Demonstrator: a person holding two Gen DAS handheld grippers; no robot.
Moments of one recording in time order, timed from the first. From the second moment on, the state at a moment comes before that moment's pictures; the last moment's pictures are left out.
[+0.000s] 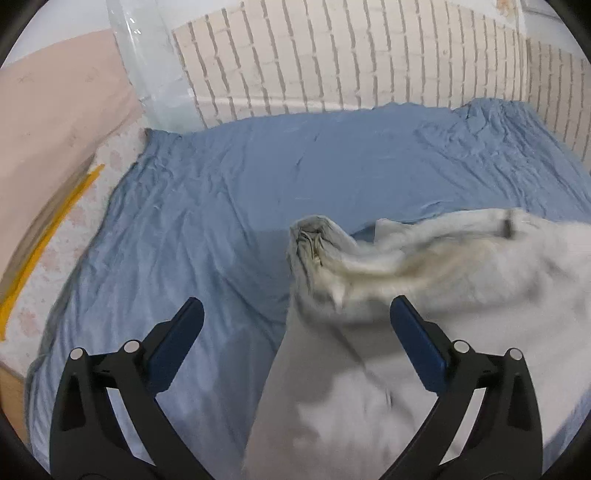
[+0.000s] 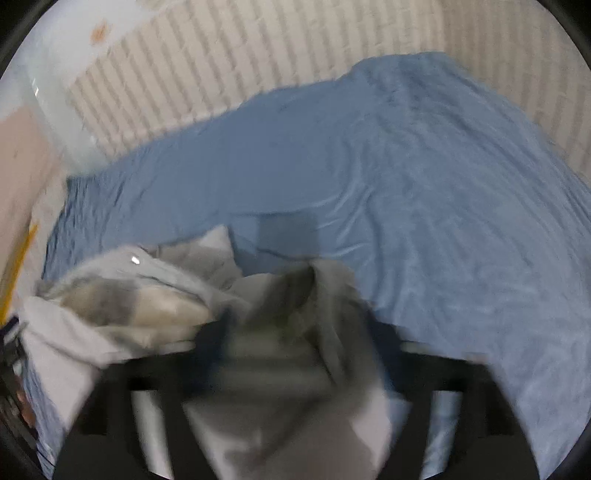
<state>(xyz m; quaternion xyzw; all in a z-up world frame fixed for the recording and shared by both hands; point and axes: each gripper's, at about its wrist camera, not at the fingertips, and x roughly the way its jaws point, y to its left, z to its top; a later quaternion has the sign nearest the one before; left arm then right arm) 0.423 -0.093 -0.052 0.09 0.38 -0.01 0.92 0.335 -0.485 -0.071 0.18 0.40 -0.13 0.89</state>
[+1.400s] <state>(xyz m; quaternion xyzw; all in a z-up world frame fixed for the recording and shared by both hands) 0.454 -0.062 -0.166 0.08 0.47 -0.06 0.88 0.314 -0.488 -0.167 0.16 0.43 -0.06 0.88</state>
